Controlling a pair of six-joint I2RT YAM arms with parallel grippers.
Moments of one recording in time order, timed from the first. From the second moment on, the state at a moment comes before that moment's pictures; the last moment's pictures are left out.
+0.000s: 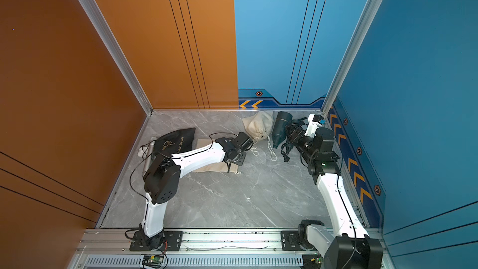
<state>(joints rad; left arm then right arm) -0.83 2.07 1.64 -0.75 -0.36 -0.43 -0.06 1.05 0.82 -0.01 -0.45 0.64</state>
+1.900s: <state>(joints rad) -0.74 2.26 1.78 -0.75 -0.29 -0.49 -0.07 1.05 0.79 0.01 -0.46 0.65</state>
